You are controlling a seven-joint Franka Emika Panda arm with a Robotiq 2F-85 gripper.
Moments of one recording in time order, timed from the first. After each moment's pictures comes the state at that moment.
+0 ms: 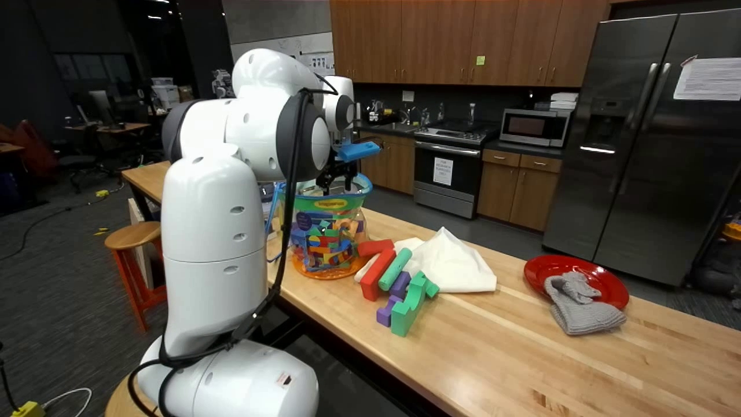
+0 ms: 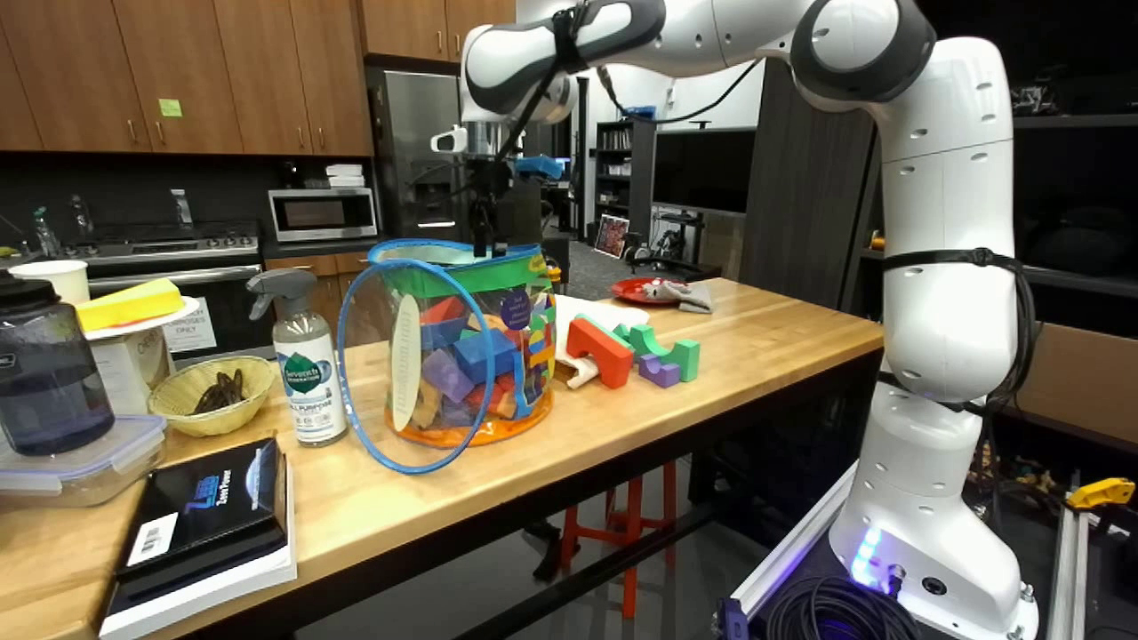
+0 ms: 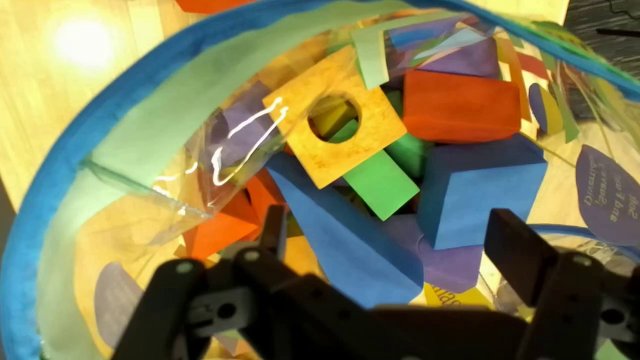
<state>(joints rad) 0.17 0.22 0.19 -1.59 0.05 1.83 -1.01</state>
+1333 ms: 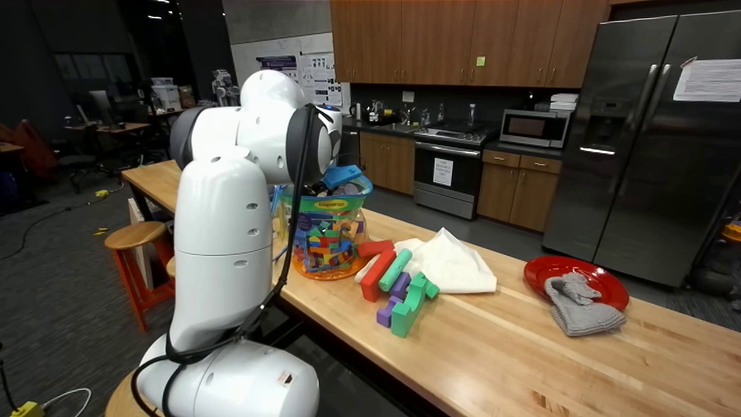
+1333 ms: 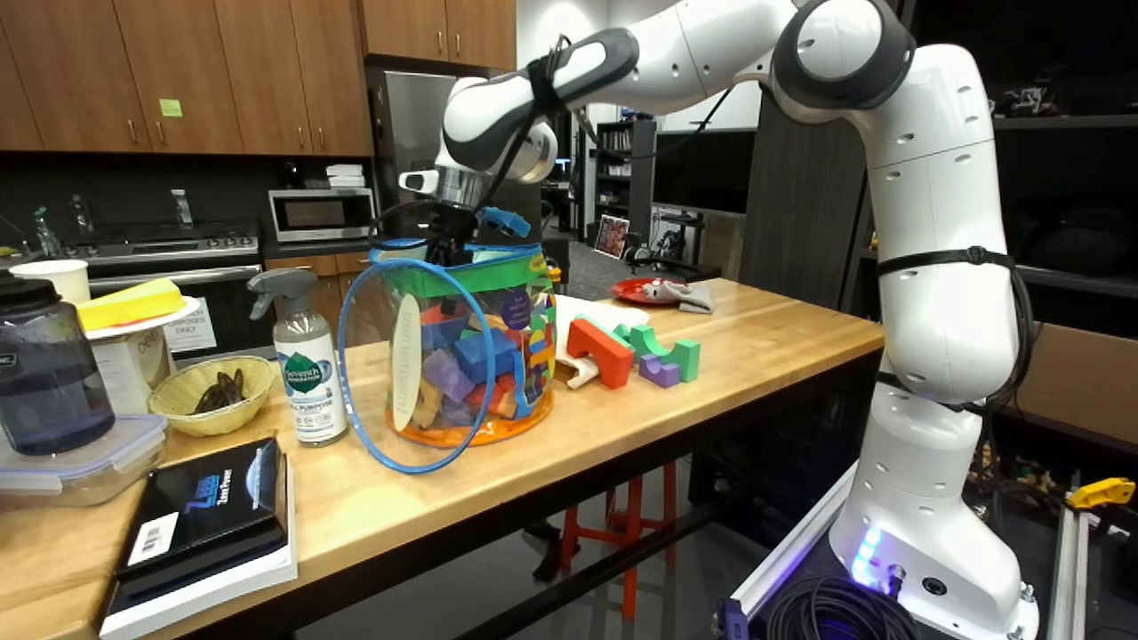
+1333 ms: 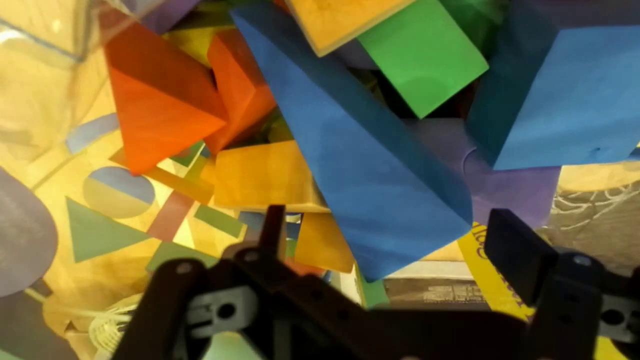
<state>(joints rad) 0.19 0.29 0.27 -1.71 0.18 2.17 -1.04</state>
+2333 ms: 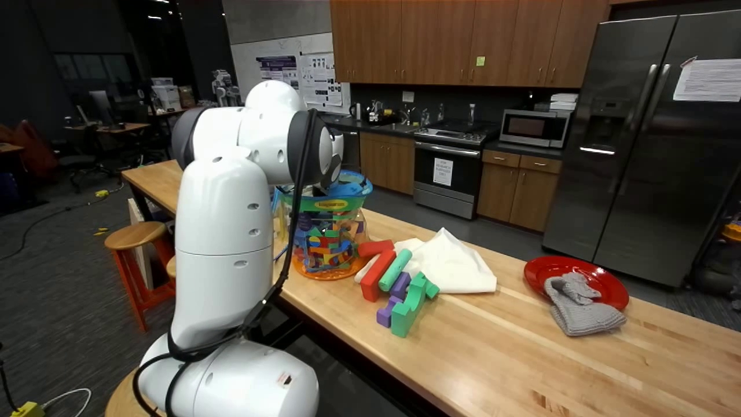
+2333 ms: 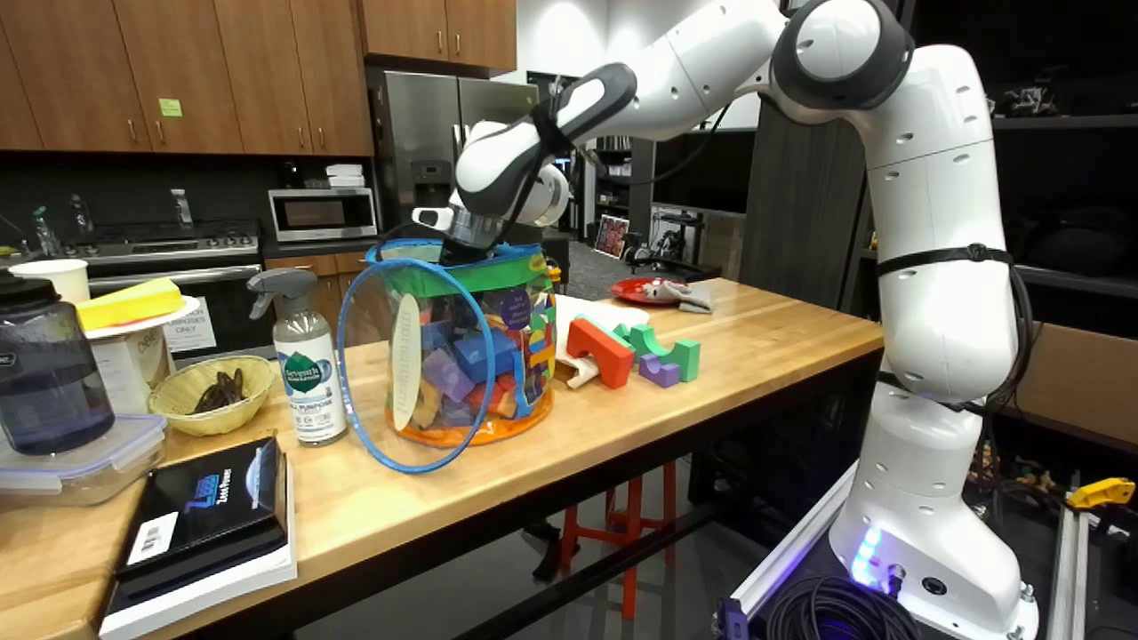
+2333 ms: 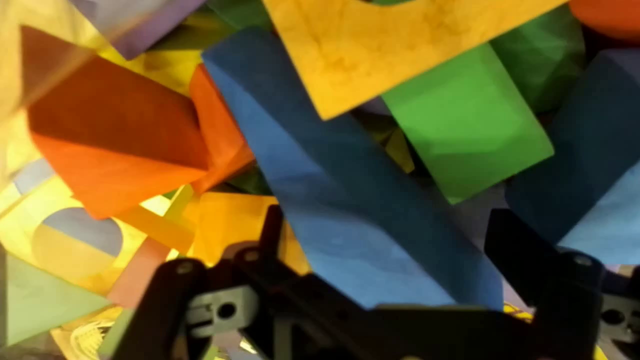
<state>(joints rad) 0.18 0.29 0.28 -1.87 0.22 2.39 -1.16</state>
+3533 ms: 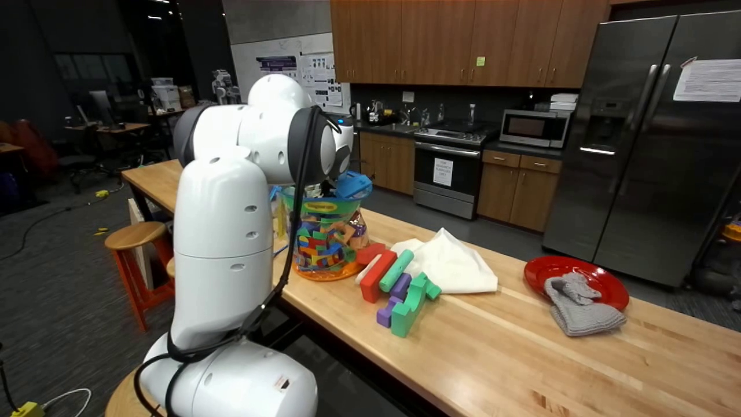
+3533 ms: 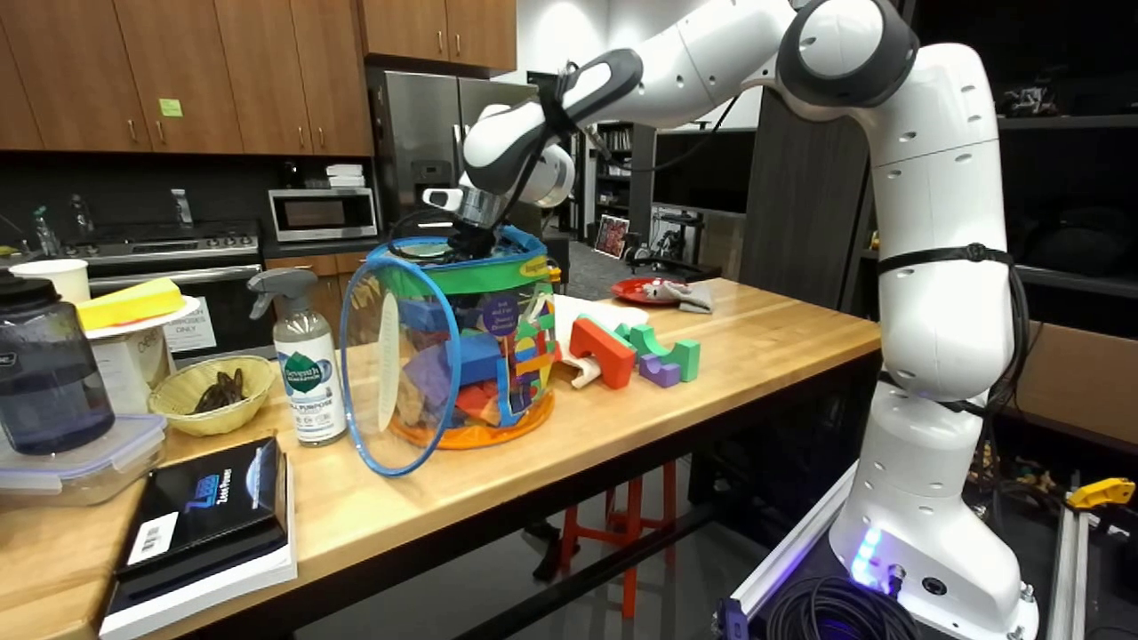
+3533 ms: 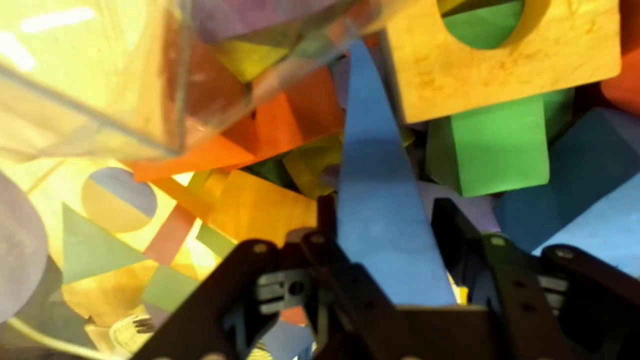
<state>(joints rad) 0.13 0.27 0.28 -1.82 0.24 2.31 -1.17</state>
